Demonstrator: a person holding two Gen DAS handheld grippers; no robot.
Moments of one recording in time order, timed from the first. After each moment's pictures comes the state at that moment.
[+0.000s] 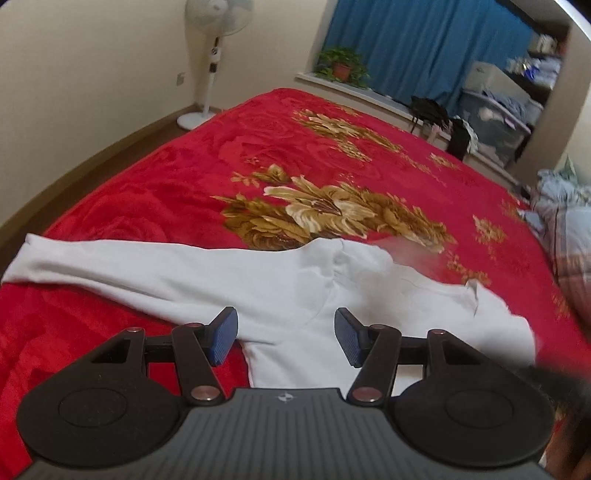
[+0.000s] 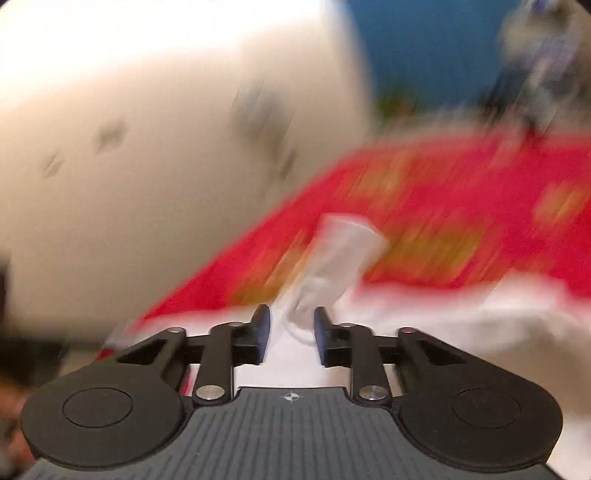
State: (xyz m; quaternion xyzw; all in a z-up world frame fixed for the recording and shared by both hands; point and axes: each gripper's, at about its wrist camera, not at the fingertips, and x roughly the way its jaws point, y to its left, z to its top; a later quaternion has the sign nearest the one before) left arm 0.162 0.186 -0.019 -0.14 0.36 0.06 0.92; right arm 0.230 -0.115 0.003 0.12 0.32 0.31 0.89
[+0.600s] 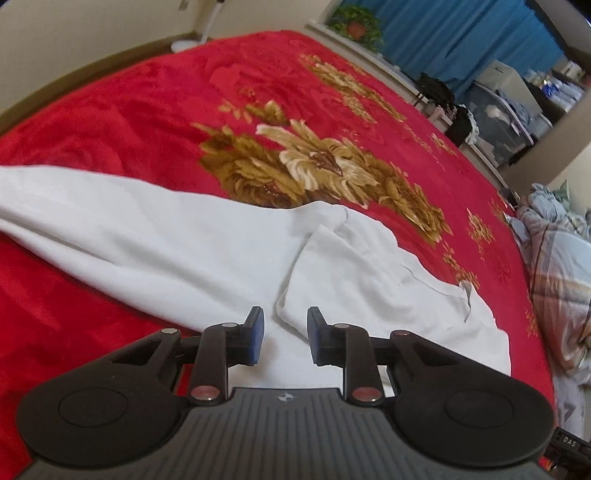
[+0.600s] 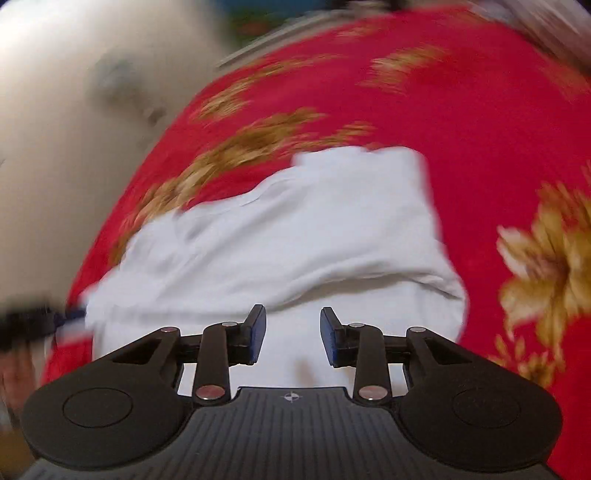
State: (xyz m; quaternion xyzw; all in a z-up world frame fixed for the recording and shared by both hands) left arm 0.226 0.212 -0.080 -0.25 0.43 0.02 0.87; right arm 0.215 -0.300 -0.042 0.25 0.43 0.10 0.86
